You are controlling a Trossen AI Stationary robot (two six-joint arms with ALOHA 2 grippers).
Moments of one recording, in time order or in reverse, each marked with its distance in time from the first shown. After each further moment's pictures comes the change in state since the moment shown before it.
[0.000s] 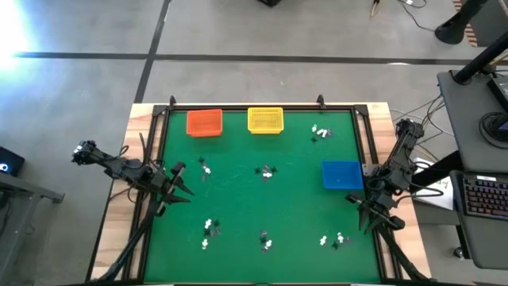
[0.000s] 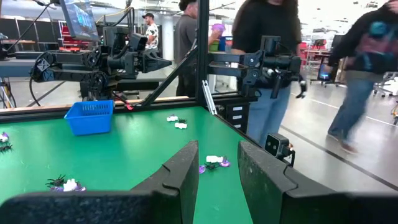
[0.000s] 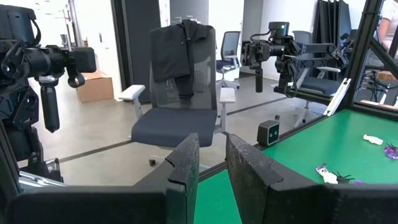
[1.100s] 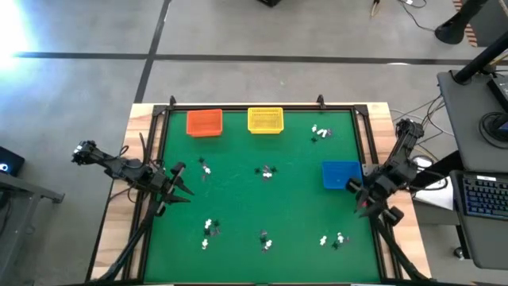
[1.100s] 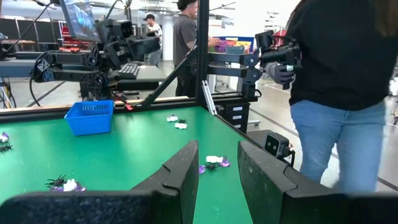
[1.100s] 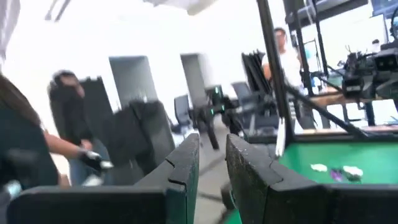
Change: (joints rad) left arm 0.000 0.000 0.000 0.001 0.000 0.000; right arm -0.001 0.000 -0.001 0.295 0.296 0.165
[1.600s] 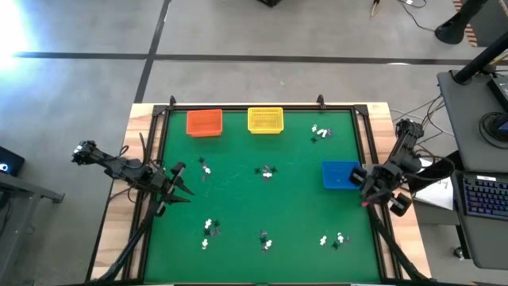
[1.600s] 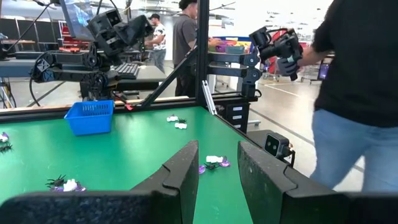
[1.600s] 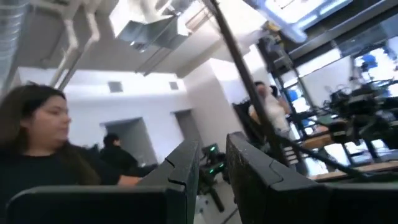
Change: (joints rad) left arm 0.000 0.000 0.000 0.000 0.000 0.000; right arm 0.000 0.000 0.000 0.247 0.128 0.020
